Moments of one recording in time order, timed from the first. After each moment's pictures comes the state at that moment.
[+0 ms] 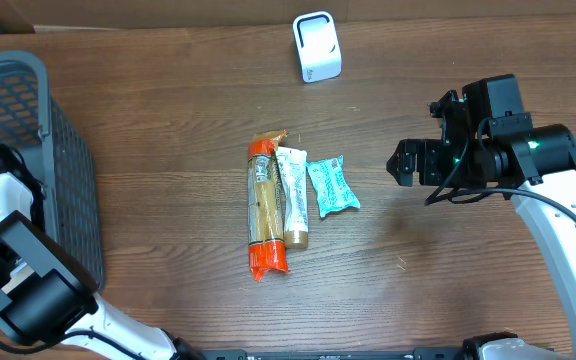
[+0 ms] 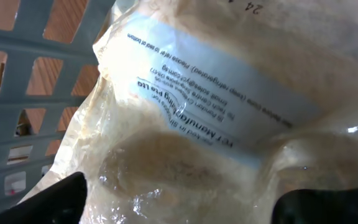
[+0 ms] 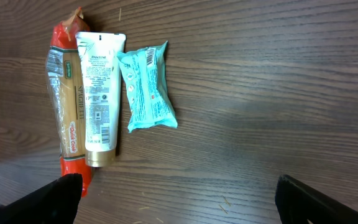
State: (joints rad) left arm 0.73 1.98 1.32 -0.76 -0.61 -0.14; right arm 0.18 1.42 1.35 -1.12 -0.30 0.20
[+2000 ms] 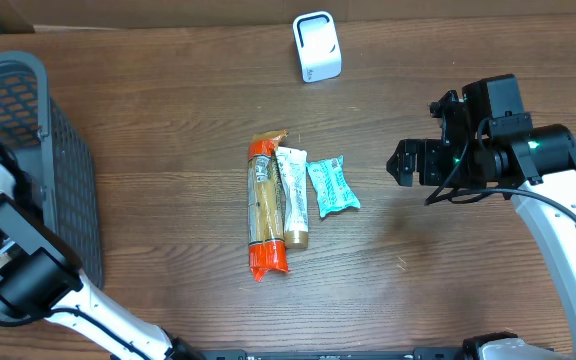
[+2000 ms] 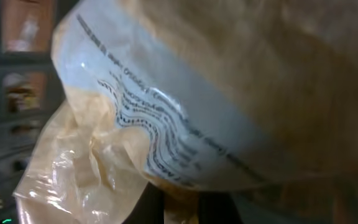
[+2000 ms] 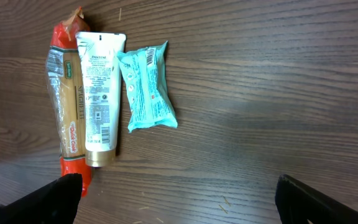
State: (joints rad) left arm 0.75 2.17 1.61 -1.05 -0.59 -0.18; right arm 0.18 1.42 1.35 -1.12 -0.30 0.20
